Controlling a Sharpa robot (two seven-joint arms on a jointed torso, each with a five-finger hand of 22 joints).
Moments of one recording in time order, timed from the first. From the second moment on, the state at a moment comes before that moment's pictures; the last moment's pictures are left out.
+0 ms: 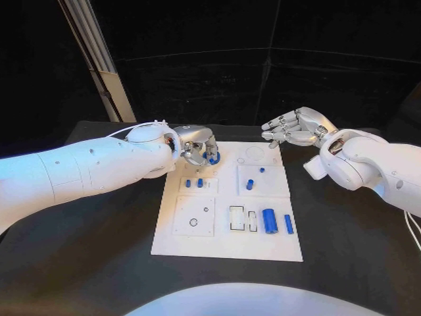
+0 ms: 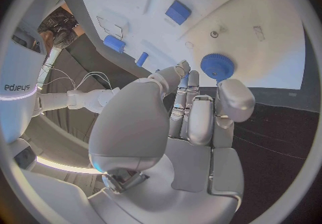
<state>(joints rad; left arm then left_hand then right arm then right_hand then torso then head) 1.26 -0.61 -0.15 1.24 -1.36 -0.15 0.06 1.37 -0.12 0.53 -0.06 0.05 1.06 0.13 0.28 0.09 1.10 0.06 0.39 0.07 1.47 -0.02 1.35 1.06 0.12 1.42 0.08 1.10 1.07 1.16 -0.82 0.02 1.39 -0.69 -0.25 0.19 1.36 -0.04 0.08 0.10 0.22 0.94 0.21 0.07 0.07 1.20 0.13 0.09 0.09 1.34 0.06 0.09 0.34 0.18 1.00 0.17 0.45 0.14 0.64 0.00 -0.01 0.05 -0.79</state>
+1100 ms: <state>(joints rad) 1.25 -0.65 -0.15 1.21 -1.33 -0.06 0.05 1.36 -0.12 0.53 -0.06 0.05 1.06 0.13 0.28 0.08 1.11 0.06 0.38 0.07 1.47 -0.02 1.34 1.05 0.12 1.42 0.08 1.11 1.07 1.16 -0.82 0.02 1.38 -0.69 -0.25 0.19 1.36 -0.04 0.08 0.10 0.22 0.94 0.21 0.07 0.07 1.20 0.13 0.09 0.09 1.34 0.06 0.09 0.34 0.18 1.00 0.17 0.45 0.14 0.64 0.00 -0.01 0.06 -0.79</state>
